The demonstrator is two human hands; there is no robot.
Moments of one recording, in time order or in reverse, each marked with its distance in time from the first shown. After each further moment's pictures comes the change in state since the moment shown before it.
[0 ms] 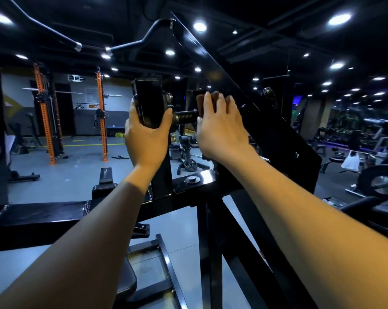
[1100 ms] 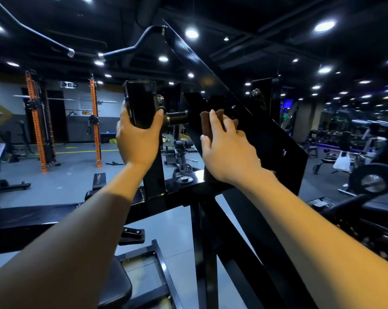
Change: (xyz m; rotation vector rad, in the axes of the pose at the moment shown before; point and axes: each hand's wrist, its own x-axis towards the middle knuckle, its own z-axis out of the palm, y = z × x) left_hand 0.001 0.004 -0.005 0.009 -0.023 -0.020; right_hand -0.058 0.023 -0.016 0.110 -0.065 0.027
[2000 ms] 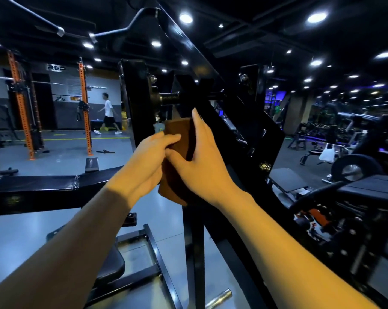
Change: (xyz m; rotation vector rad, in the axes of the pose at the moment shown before) left_hand -0.113 0.057 -0.069 -0.705 -0.776 -0.593; right_hand -0.088 -0.021 0.020 0.697 0.039 -0.103
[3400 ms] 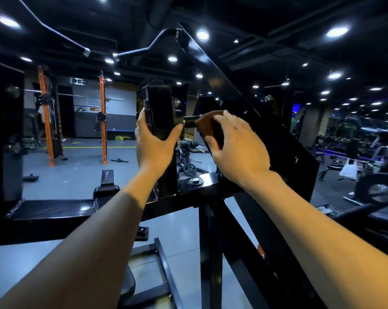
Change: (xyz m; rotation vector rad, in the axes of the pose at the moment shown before) left_hand 0.114 0.014 -0.059 0.658 0.587 0.450; right_hand 0.095 0.012 -0.023 -0.728 0.107 -0.108
